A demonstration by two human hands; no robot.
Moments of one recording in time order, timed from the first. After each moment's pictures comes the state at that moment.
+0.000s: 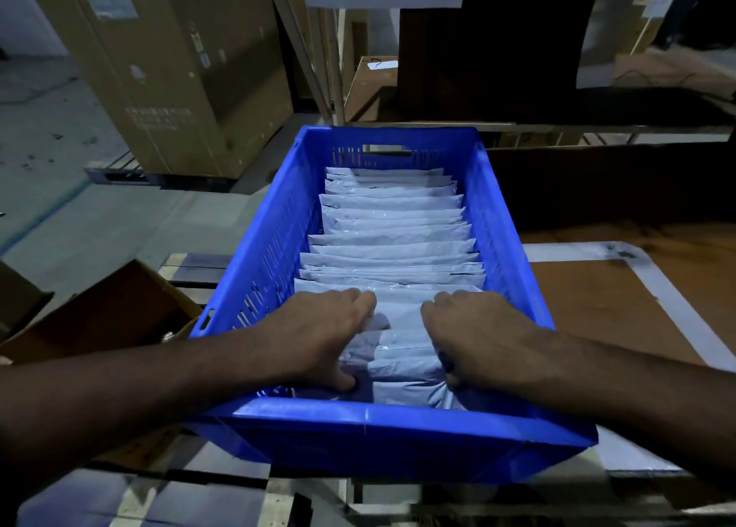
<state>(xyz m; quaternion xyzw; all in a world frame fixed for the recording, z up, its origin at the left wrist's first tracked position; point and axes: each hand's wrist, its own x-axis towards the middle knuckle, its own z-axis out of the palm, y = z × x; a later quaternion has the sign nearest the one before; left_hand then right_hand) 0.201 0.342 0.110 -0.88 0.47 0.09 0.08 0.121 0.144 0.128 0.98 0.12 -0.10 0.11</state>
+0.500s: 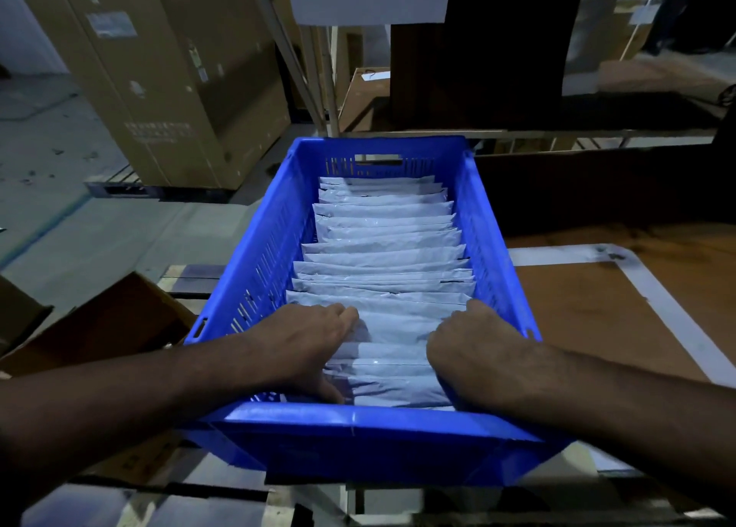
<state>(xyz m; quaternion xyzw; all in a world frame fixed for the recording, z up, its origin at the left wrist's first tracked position) 0.204 0.348 0.106 -0.88 0.44 0.12 0.14 0.109 0.140 0.125 0.94 0.18 -0.14 0.24</state>
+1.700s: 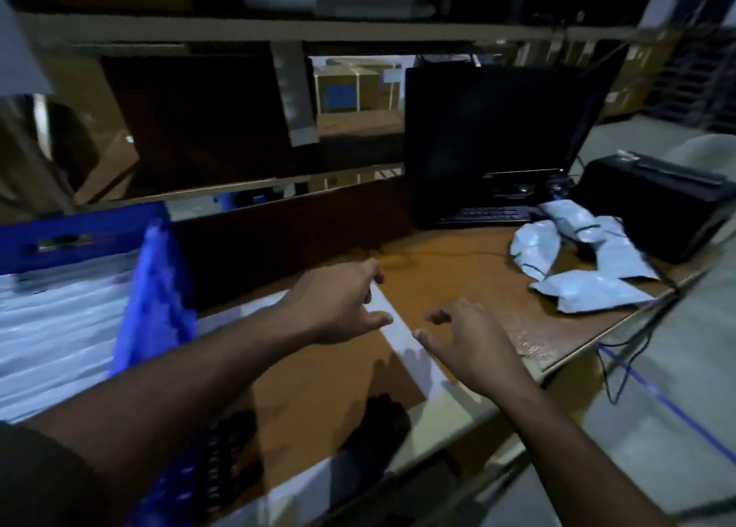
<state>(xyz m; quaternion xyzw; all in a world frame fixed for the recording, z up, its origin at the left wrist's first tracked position) 0.114 -0.060 0.142 -0.82 0.57 0.02 -0.10 -0.053 -0.192 0.085 0.92 -0.31 0.13 -0.21</state>
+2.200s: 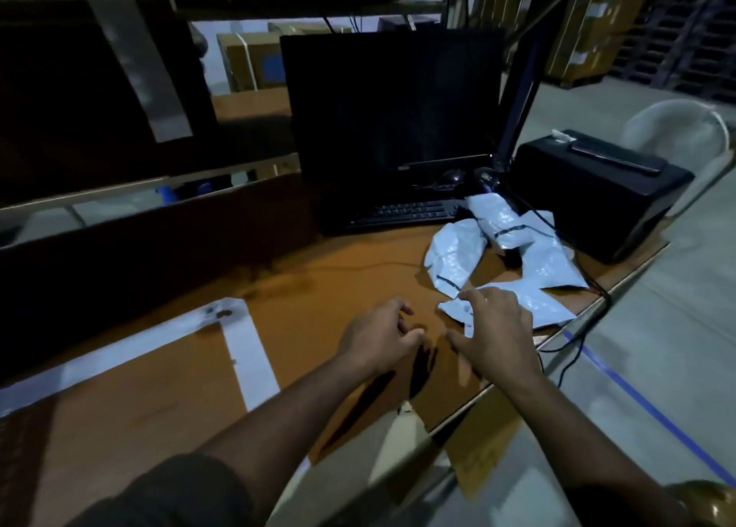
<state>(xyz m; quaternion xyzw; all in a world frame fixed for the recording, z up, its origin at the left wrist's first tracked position) 0.027 -0.340 0.025 -0.81 0.48 0.19 -0.26 -0.127 -0.454 0.026 0.89 -0.43 0.13 -0.04</state>
